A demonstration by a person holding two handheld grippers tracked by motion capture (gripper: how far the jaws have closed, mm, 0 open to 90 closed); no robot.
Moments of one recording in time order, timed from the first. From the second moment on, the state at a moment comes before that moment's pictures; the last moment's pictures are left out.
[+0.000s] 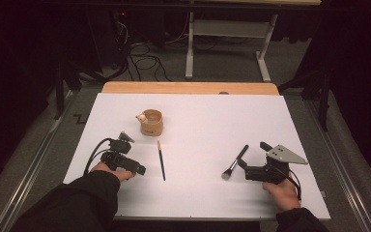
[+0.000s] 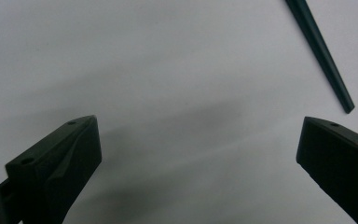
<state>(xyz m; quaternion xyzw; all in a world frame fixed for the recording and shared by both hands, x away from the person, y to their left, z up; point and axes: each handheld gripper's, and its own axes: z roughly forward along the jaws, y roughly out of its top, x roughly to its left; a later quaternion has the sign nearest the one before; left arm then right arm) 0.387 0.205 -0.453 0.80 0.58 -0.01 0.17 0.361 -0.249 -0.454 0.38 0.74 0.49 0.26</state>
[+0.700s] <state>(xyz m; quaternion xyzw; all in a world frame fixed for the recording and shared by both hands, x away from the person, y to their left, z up) 0.405 0.150 -0.441 0.81 0.57 -0.04 0.14 0.363 -0.251 -0.454 0.38 0.74 0.50 0.25</state>
